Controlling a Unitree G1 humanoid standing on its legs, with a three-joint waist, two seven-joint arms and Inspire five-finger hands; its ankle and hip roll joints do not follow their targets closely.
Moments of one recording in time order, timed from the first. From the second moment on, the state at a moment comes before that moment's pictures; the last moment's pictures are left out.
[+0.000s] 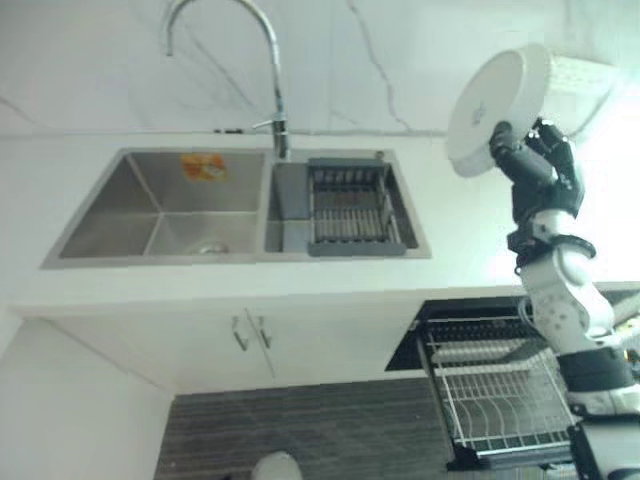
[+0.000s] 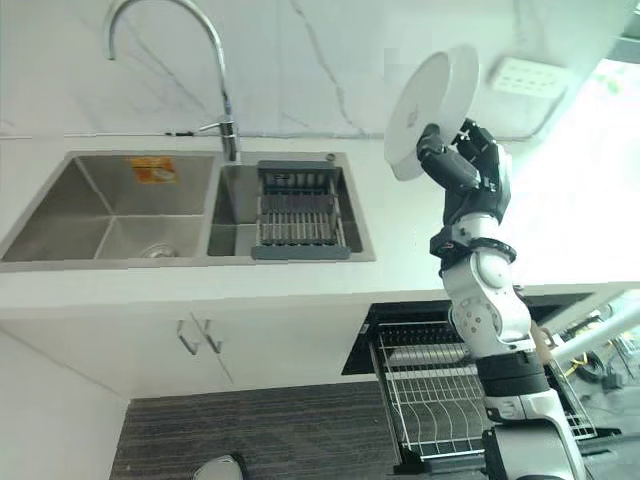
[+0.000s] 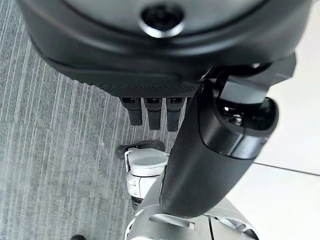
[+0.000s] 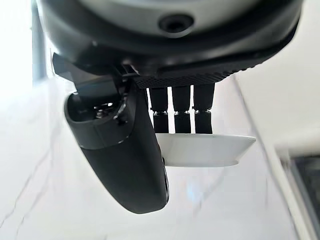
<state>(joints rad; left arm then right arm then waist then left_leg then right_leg) 0.19 0.32 -0.05 1.19 -0.42 -0.11 -0.16 -0.45 -0.59 -0.01 0.04 0.86 -0.03 -0.39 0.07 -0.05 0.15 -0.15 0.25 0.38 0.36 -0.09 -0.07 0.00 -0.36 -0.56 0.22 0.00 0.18</state>
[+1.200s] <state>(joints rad) 0.26 0.33 -0.04 1.20 -0.33 -0.07 -0.15 0.02 -0.61 -0.02 0.24 0.24 0.11 -0.17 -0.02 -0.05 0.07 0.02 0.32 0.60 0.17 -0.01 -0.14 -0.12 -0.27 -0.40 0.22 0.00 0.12</state>
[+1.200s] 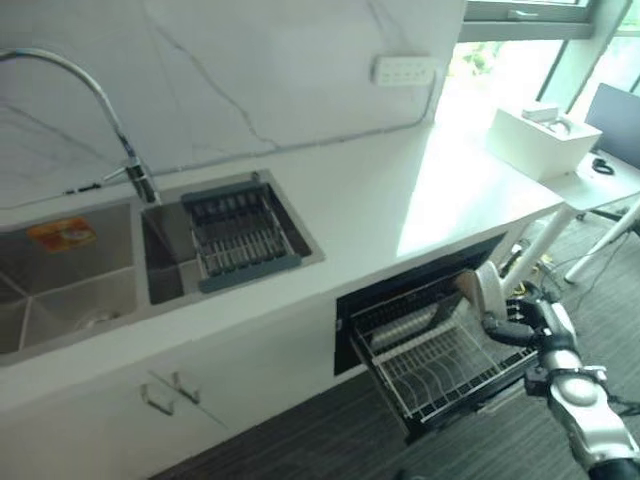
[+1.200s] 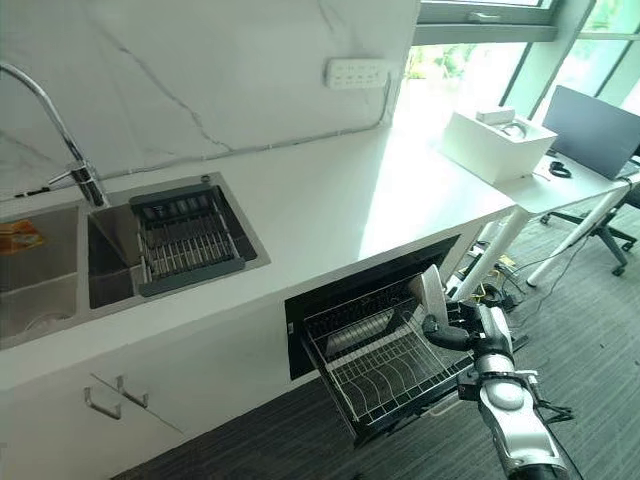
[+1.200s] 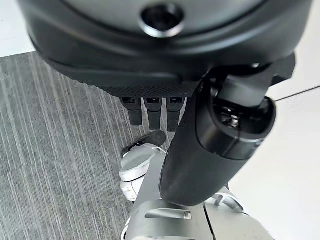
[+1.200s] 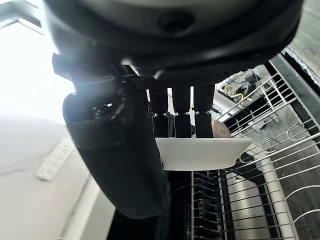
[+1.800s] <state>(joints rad) 0.21 0.33 -0.04 1.13 -0.33 -0.04 -0.16 -0.22 -0.60 0.20 0.59 0.04 0.13 -0.13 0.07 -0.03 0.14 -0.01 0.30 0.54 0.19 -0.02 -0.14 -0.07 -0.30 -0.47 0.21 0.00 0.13</state>
